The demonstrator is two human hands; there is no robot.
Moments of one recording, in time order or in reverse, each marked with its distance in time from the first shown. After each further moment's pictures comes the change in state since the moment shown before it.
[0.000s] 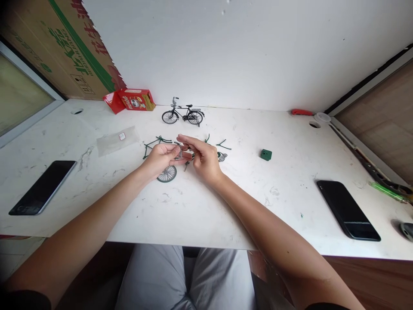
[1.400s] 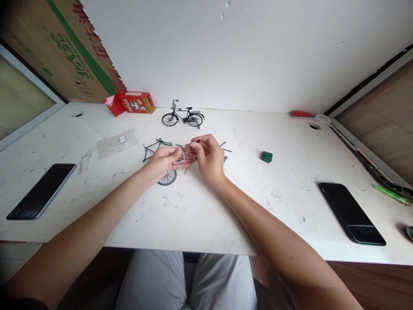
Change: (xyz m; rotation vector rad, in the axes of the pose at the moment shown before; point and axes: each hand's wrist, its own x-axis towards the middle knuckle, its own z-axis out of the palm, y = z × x) left_hand 0.000 -0.004 -0.001 -0.075 -0.139 -0.017; right_hand 0.003 0.000 0.003 0.277 0.248 0.279
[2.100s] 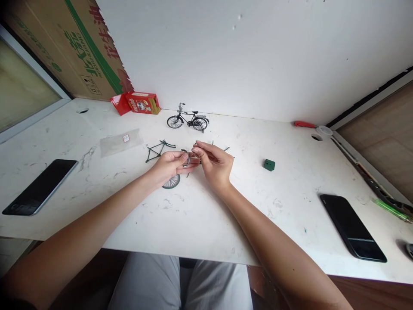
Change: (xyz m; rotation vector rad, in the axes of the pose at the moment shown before) left_hand 0.001 -0.012 0.002 -0.033 0.044 0.014; right_hand -0.002 -0.009 -0.002 -0.191 0.113 -0.171
